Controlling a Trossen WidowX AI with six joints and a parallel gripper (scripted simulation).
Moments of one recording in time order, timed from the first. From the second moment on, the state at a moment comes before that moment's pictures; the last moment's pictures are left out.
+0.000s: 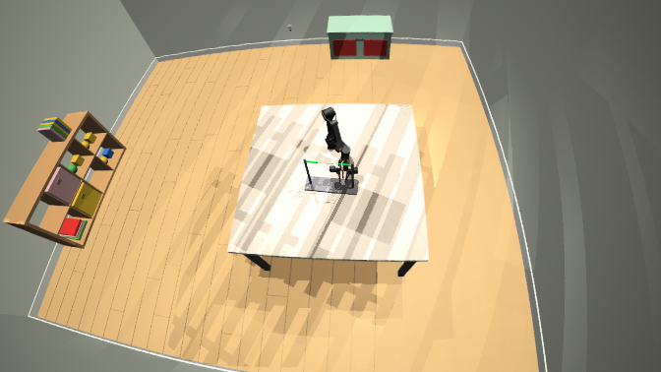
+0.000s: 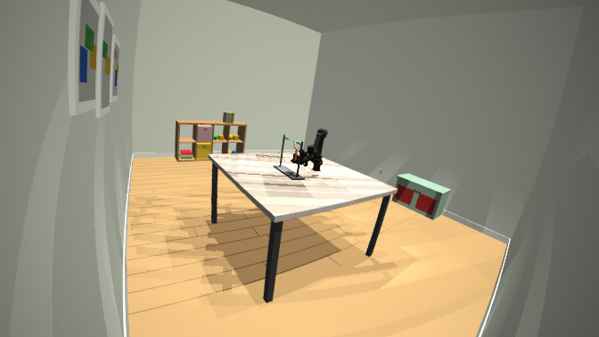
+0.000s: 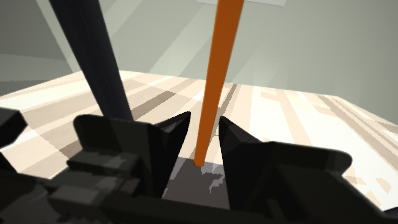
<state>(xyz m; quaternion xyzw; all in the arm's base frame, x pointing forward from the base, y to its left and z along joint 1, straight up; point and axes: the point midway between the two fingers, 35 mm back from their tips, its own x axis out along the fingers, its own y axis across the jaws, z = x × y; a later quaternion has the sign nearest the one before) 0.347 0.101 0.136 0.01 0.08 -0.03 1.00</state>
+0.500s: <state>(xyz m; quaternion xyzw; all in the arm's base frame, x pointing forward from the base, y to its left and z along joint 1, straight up) 0.309 0.103 0.143 0.01 0.08 -0.03 1.00</state>
